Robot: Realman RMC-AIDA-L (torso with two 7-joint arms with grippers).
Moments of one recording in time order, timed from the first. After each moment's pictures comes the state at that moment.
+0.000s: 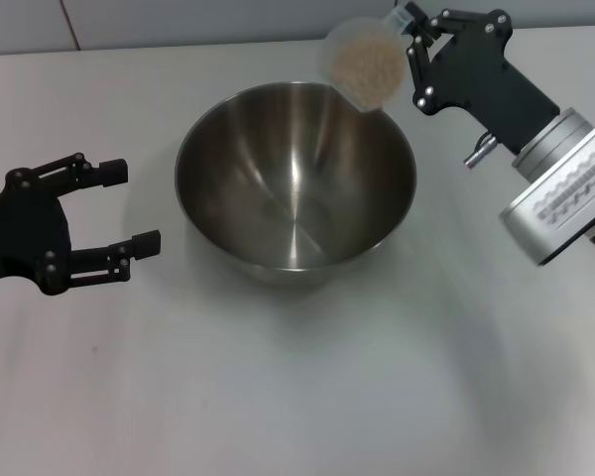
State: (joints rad) left arm -0.32 -2.06 0.76 0.93 1.80 1.75 -1.24; right arm 0.67 2.08 0.28 0.04 -2.06 -1.35 -0.28
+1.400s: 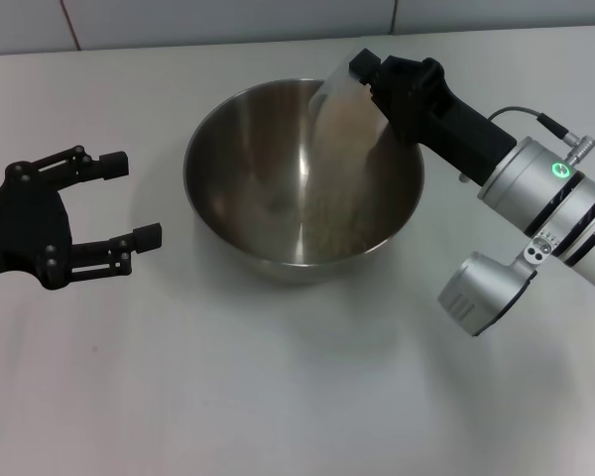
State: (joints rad) left arm -0.32 -2.07 0.76 0.92 1.78 1.75 -1.24; right arm 0.67 2.08 0.29 0.10 -2.19 -1.30 -1.40
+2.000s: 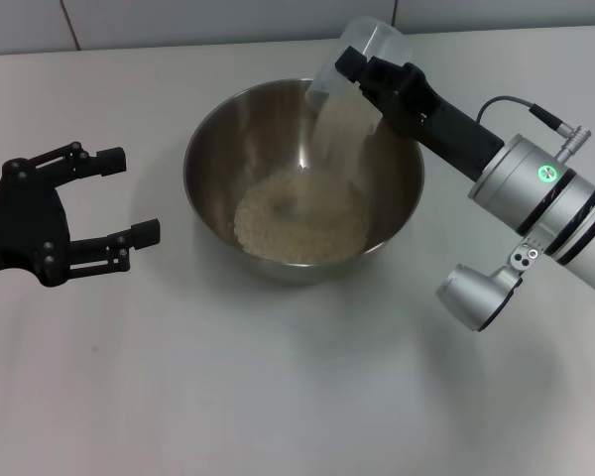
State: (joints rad) left arm -0.32 -2.07 0.76 0.92 1.77 1.75 -1.24; right arm 0.68 2.08 0.28 0.11 -2.19 -1.31 -1.62
